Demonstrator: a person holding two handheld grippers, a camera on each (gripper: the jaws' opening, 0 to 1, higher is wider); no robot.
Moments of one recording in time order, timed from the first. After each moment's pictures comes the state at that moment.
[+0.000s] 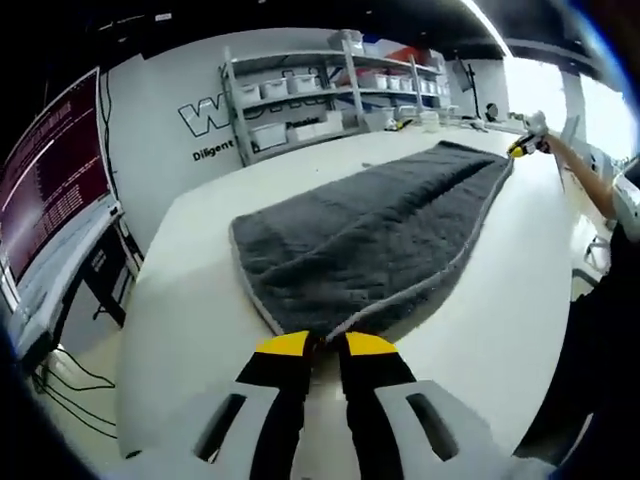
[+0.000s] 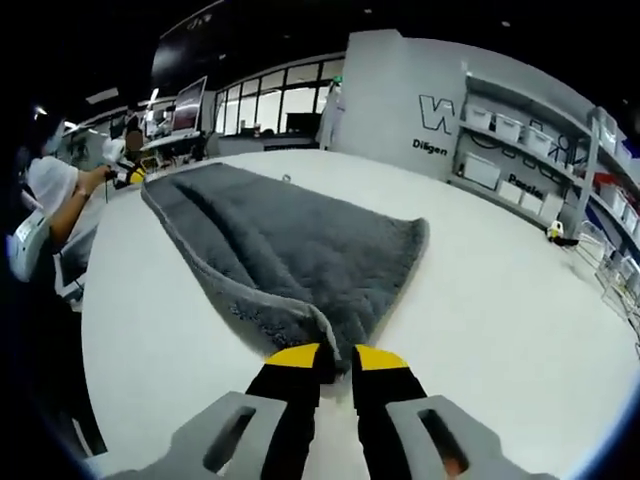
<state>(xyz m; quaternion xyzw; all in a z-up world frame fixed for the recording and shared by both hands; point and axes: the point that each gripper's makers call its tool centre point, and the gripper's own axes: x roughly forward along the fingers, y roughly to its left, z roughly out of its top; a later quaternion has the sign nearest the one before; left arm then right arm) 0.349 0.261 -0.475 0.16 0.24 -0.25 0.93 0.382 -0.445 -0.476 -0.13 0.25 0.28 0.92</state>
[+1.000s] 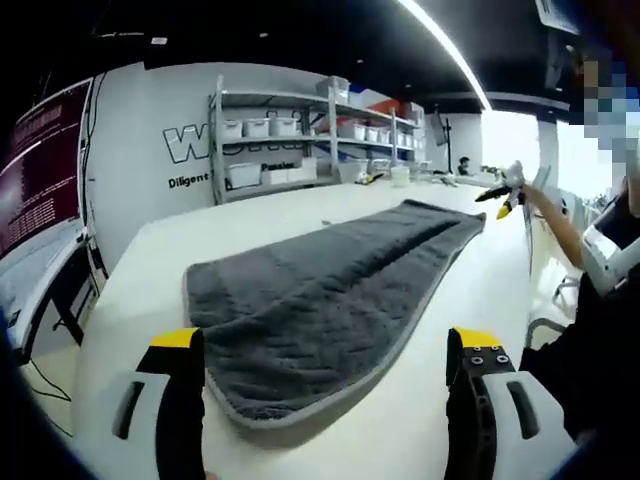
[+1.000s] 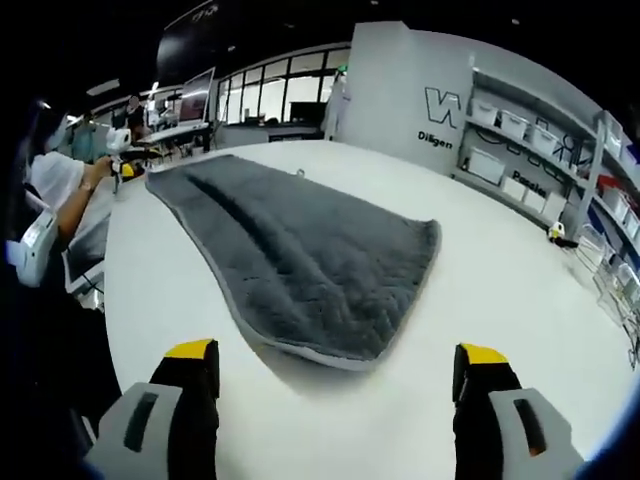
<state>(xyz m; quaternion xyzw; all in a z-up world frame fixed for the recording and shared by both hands) 0.337 0.194 -0.437 0.08 0.16 -0.33 0.93 0.348 -0.418 -0.454 -0.15 0.26 0.29 0.91</state>
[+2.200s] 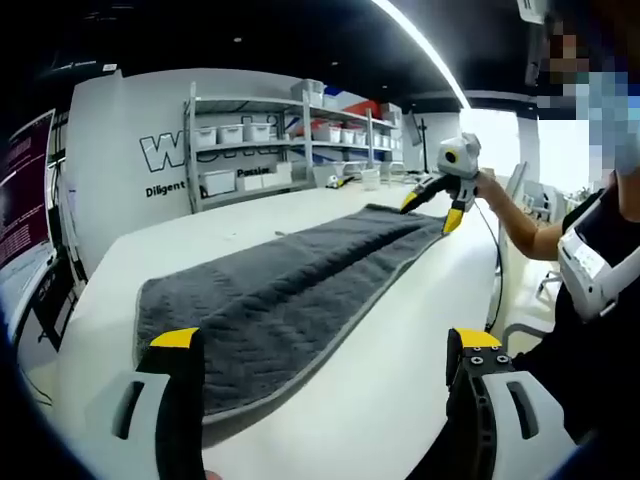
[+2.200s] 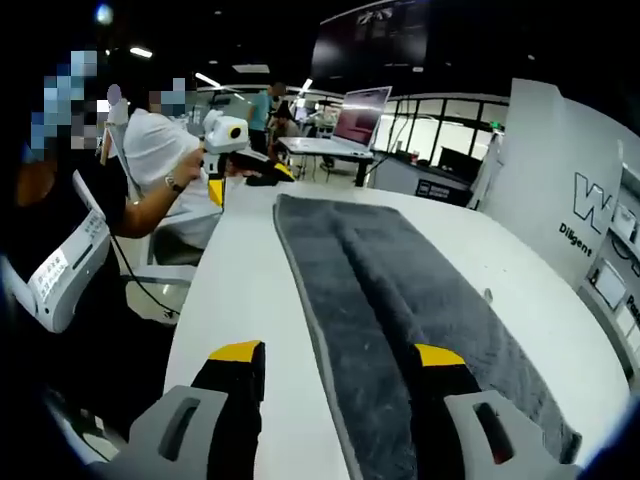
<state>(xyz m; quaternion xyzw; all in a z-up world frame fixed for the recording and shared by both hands) 0.296 0.130 -0.427 0.08 0.15 -0.37 0.91 0.341 -0.123 -0.430 -0.23 0.18 0.58 0.76</state>
